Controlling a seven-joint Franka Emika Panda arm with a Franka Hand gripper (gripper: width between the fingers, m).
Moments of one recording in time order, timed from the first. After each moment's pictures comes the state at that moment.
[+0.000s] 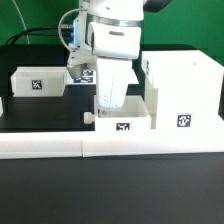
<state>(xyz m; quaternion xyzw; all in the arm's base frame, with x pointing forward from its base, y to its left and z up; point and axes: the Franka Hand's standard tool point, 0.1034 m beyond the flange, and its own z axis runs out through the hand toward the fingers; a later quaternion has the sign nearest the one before) 0.549 -0.015 0.010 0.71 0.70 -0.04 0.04</state>
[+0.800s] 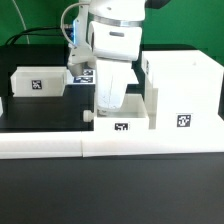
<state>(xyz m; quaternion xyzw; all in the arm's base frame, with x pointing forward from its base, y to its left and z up) 0.545 -0.014 0.012 0.72 0.69 -0.06 0.03</state>
